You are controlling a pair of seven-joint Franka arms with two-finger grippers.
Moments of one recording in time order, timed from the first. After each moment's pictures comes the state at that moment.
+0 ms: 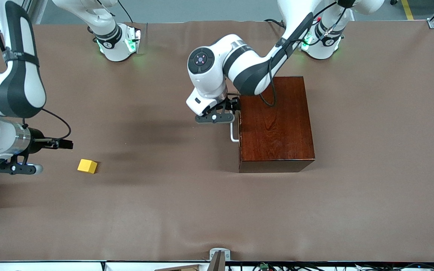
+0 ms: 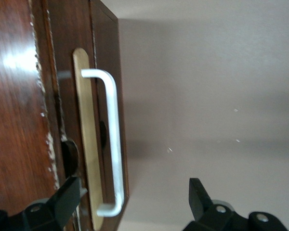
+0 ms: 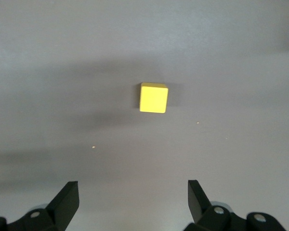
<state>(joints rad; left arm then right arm) -0.71 0.64 -0.21 -1.29 0.19 1.77 -0.90 0.03 0.39 -0.08 -1.50 0.02 1.69 0.04</state>
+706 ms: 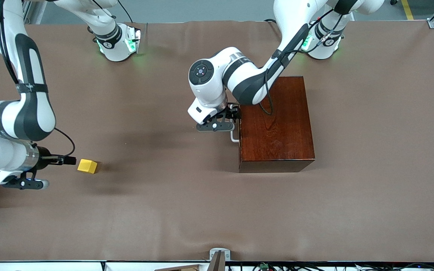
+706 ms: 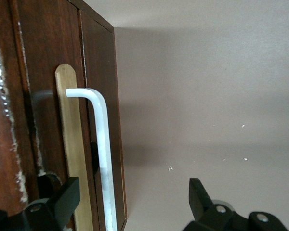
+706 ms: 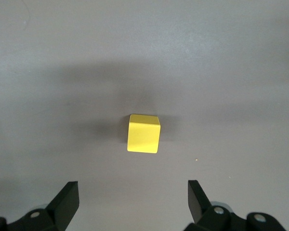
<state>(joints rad) -0.70 0.70 -0.20 -1.29 0.21 1.83 -0.90 0.01 0.52 -0.08 -1.50 0.02 1.85 0.00</state>
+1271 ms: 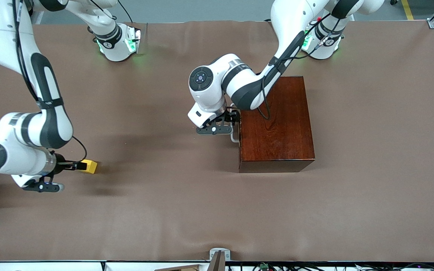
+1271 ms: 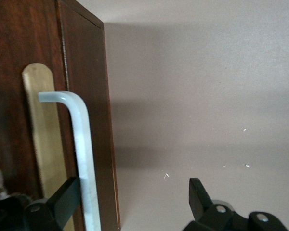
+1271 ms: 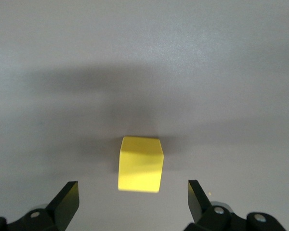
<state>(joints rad) -0.71 0.74 -0.20 -1.29 0.21 1.88 -0.90 0.01 0.59 -0.08 -1.64 0.02 2.11 0.00</state>
